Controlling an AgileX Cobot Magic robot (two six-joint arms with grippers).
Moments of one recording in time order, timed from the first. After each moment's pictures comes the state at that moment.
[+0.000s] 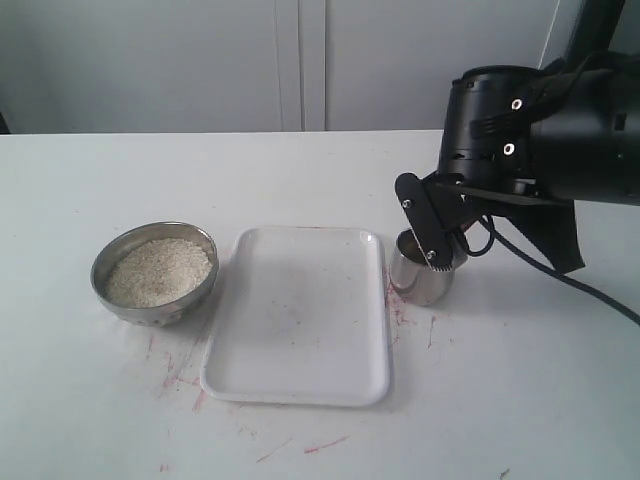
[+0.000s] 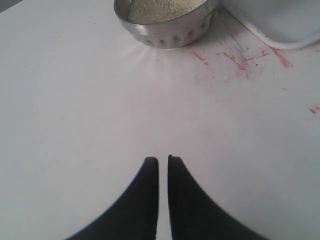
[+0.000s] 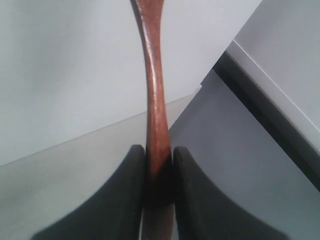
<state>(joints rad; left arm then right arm) -0.12 0.00 -0.02 0.00 0.39 0.24 0.53 1.61 -1.09 -1.04 1.06 -0.58</state>
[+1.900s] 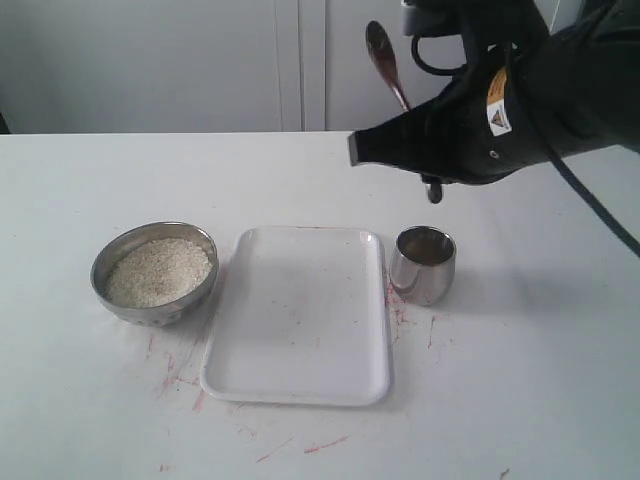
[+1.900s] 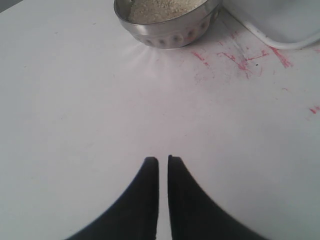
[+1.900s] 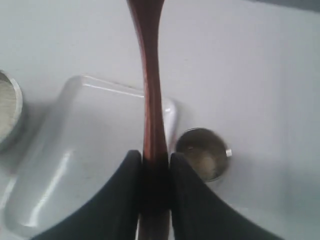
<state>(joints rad) -0.12 0.00 -0.02 0.00 0.39 0.24 0.53 1.34 -1.08 -0.46 0.63 0.72</state>
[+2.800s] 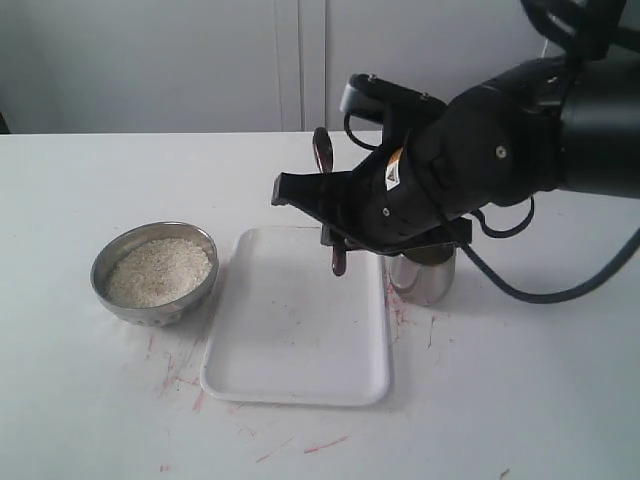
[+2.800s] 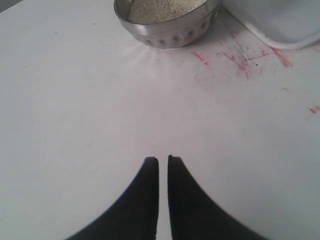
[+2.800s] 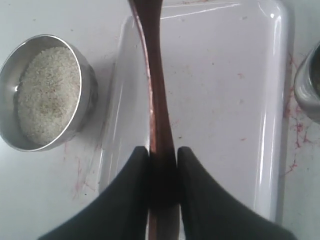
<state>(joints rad) -0.12 0.00 -0.02 0.00 0.39 0.24 0.53 1.57 -1.08 -0.02 0.46 0.66</state>
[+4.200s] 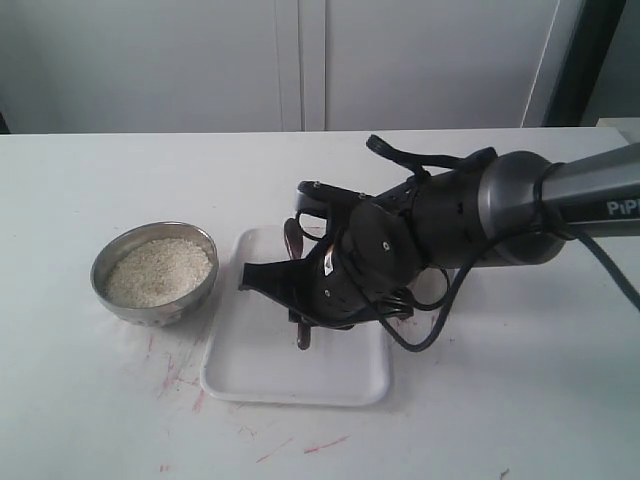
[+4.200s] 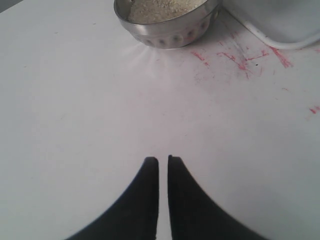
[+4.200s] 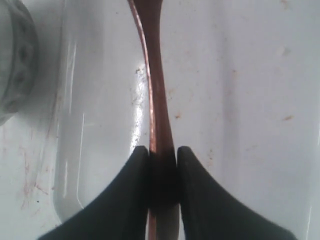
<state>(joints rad) -0.12 0.00 -0.02 0.00 0.39 0.24 0.59 1.86 -1.08 0.05 0.32 0.66</state>
